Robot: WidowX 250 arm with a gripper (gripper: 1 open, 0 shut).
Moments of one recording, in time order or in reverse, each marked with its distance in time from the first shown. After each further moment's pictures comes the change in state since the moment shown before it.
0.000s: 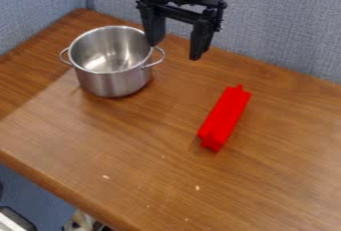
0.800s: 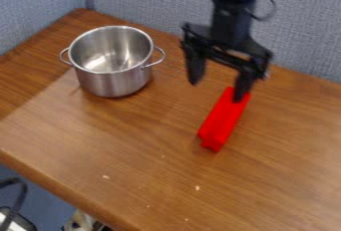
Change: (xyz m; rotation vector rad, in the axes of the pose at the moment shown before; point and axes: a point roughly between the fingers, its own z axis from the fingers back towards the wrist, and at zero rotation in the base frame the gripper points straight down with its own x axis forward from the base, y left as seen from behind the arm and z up) arm 0.000 -0.063 -0.040 0.028 -0.007 -0.064
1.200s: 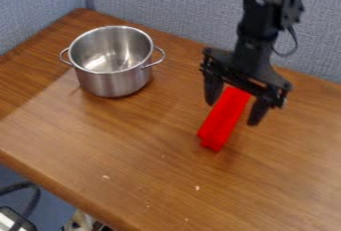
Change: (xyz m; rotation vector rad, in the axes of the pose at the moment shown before) arm 0.007 -0.017 -0.029 0.075 -0.030 0.003
